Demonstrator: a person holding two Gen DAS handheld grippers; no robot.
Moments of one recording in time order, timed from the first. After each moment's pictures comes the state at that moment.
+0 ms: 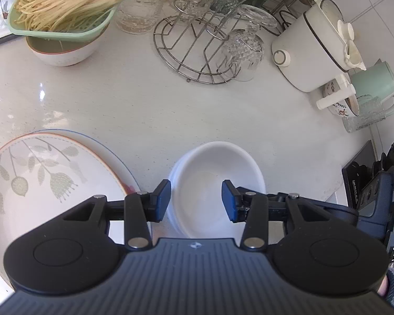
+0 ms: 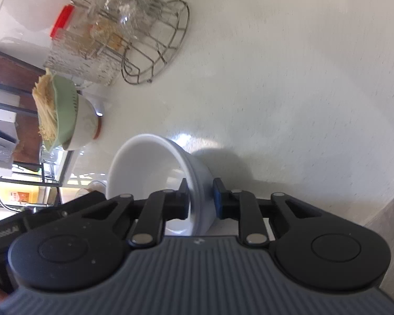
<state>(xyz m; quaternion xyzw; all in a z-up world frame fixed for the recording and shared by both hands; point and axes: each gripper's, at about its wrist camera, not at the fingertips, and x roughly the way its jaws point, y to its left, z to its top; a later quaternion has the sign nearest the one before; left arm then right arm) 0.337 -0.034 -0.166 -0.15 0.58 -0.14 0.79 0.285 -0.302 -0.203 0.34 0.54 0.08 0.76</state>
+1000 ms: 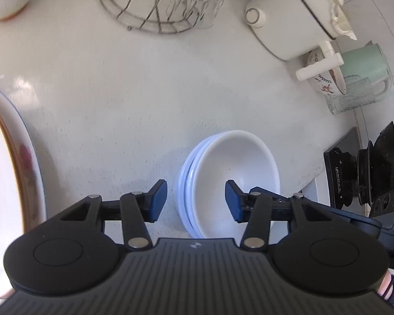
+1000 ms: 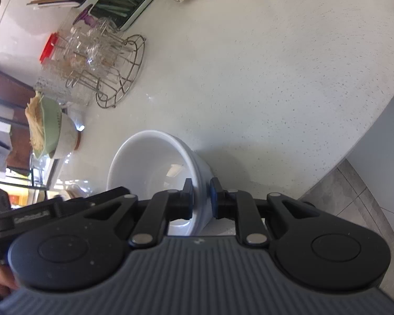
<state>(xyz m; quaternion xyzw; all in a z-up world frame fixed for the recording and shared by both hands) 0.330 -0.113 -0.208 -0.19 0.61 -0.17 0.75 0.252 -0.383 -0.195 0.32 0.53 0.06 0.78</state>
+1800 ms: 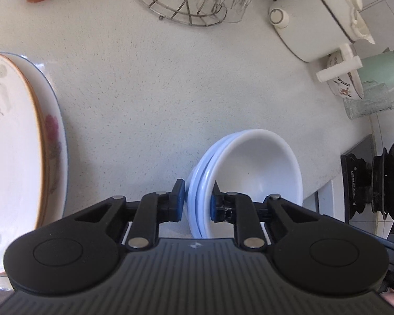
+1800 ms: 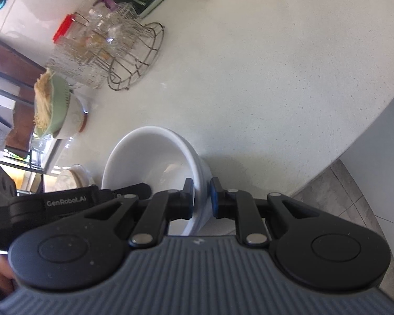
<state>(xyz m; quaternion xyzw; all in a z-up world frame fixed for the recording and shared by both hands) 0.312 -0.098 -0.213 -0.19 0.61 -0.13 0.76 0.233 -0.358 -0.181 0.29 0.53 0.07 0.80</state>
